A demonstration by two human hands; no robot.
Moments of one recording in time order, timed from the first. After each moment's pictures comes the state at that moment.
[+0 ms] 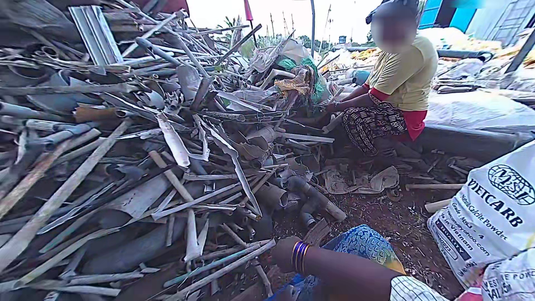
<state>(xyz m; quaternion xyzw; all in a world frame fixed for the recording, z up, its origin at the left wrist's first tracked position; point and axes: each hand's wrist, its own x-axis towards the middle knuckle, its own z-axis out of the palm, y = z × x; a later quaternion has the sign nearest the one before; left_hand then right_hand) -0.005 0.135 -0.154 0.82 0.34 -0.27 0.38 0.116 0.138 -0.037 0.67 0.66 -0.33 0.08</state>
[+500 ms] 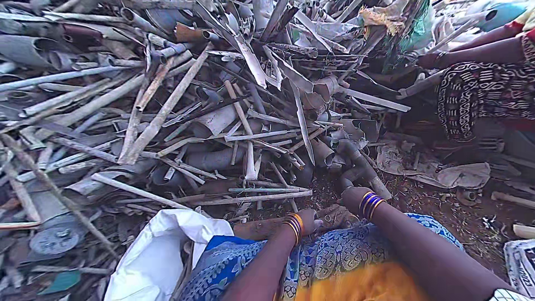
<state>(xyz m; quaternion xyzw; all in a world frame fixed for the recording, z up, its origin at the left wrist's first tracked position) -0.006 0.192 -0.098 0.80 0.37 -0.31 0.36 0.167 0.138 -0.047 0.71 0.59 -0.28 0.26</state>
